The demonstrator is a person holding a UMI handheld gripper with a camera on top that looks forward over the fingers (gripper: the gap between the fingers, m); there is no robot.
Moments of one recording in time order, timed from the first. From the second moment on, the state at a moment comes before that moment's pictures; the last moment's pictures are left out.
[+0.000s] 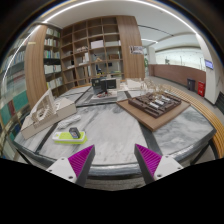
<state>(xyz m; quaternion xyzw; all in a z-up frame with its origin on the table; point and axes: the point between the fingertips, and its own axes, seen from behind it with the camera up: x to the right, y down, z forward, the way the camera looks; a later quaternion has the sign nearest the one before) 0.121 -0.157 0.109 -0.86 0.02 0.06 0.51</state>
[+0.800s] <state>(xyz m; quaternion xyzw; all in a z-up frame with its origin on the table) -0.074 0.035 0.026 -0.85 -0.04 0.08 0.52</state>
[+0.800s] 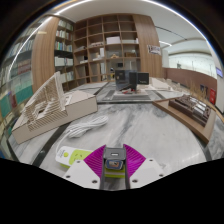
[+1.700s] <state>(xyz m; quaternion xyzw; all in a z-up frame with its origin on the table) 0.029 0.006 0.007 -0.89 0.01 0.04 0.45</state>
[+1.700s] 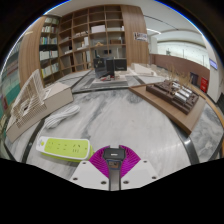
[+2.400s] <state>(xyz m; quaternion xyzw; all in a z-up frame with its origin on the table) 0.037 -0.039 0.046 -0.87 -0.03 0.05 0.48</state>
